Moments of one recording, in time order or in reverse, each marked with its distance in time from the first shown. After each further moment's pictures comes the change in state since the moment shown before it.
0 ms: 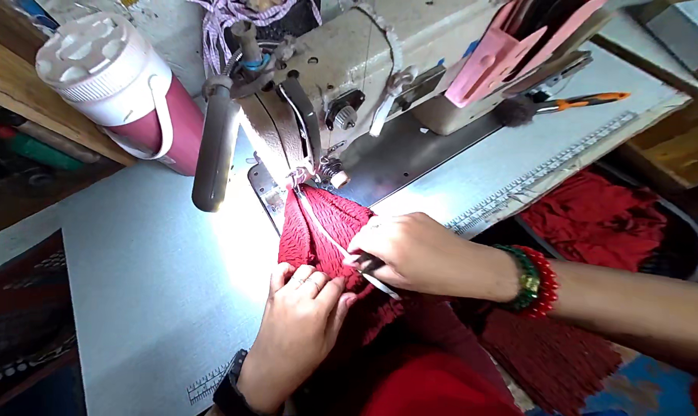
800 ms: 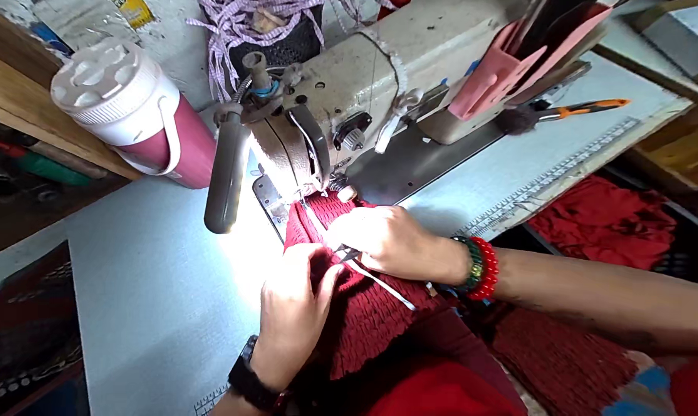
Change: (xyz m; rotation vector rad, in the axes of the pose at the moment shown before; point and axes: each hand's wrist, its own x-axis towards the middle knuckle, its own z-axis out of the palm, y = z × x) left_hand 0.024 -0.018 0.007 -0.127 0.214 -0.244; right_hand 0.037 0.016 0.025 0.001 0.249 -0.100
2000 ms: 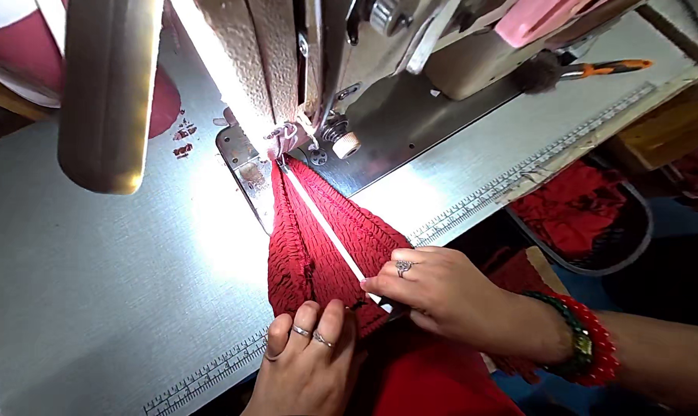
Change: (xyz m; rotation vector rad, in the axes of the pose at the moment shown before) left_hand -0.075 0.035 -0.006 0.332 -0.294 0.297; right_hand -0.084 -0.053 -0.021 0.039 -0.240 0.153
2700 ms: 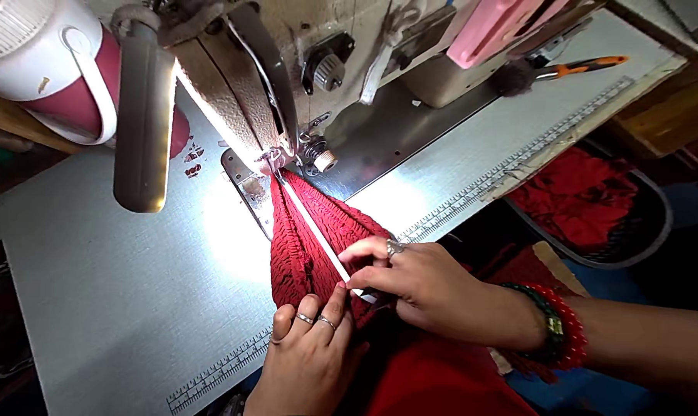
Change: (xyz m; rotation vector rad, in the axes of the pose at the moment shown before) left_hand 0.007 -0.004 0.003 0.006 0.023 0.054; right_hand 0.014 -0.010 -0.005 0.173 0.072 0.084
